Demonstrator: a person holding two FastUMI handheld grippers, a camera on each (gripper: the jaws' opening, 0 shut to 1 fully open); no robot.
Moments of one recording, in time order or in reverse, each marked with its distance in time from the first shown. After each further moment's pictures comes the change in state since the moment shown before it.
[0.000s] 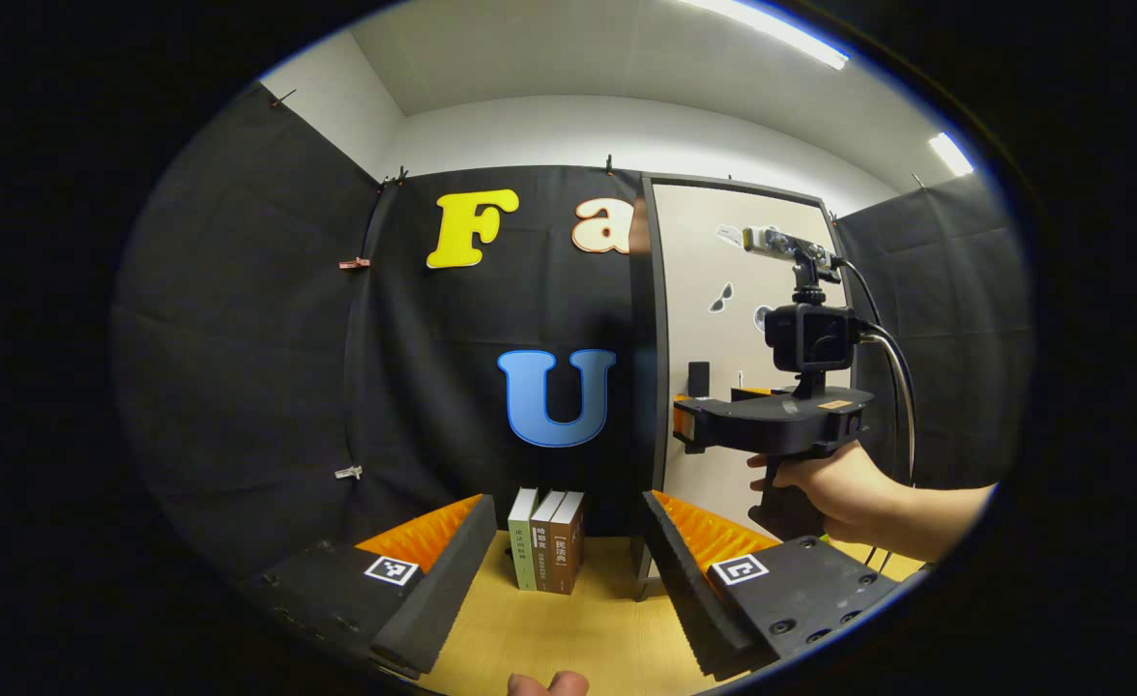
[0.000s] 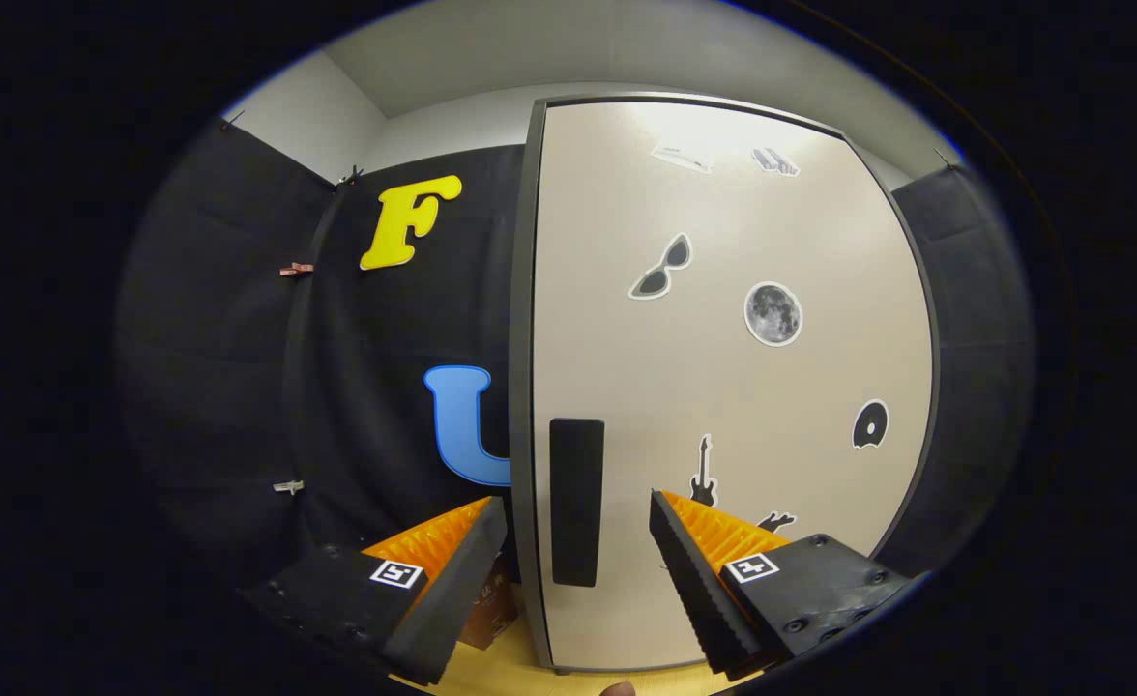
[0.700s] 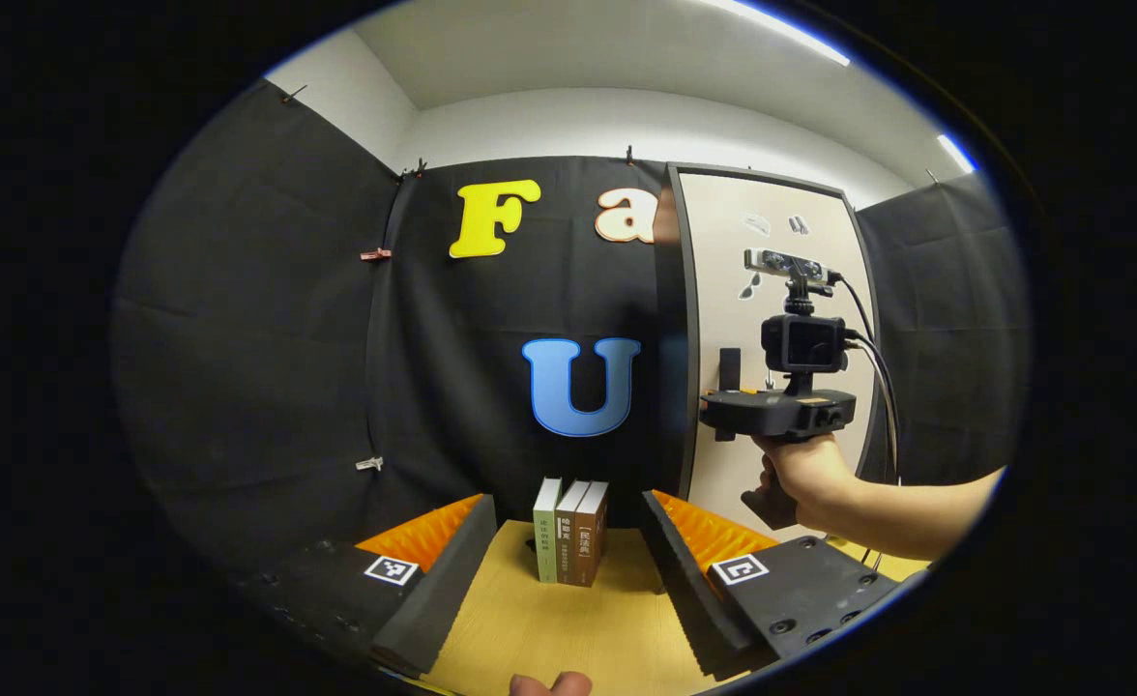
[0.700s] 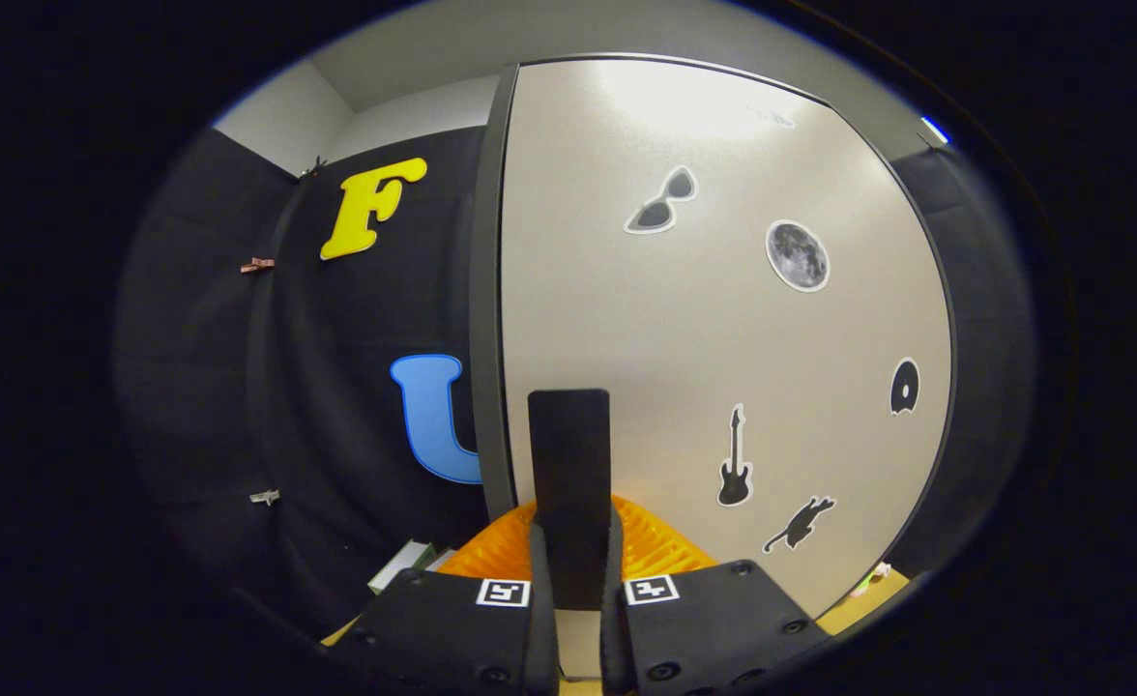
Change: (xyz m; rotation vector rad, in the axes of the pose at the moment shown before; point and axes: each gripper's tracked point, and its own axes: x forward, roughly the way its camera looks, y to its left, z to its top) left arm -0.006 0.020 -0.009 -0.002 0.017 0.048; right arm 0.037 0.000 -0.023 0.053 0.038 -0.050
